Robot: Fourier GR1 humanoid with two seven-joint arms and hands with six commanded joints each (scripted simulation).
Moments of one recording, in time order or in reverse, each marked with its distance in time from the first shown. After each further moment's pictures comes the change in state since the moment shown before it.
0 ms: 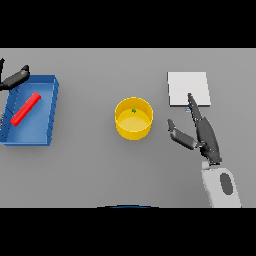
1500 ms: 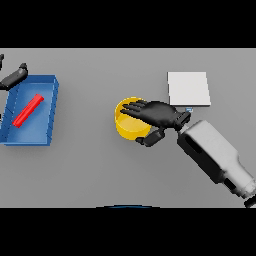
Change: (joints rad) left arm 0.022 -0.019 0.045 -0.031 0.057 0.024 -0.083; right arm -0.585 -0.258 0.498 0.338 0.495 0.421 -0.139
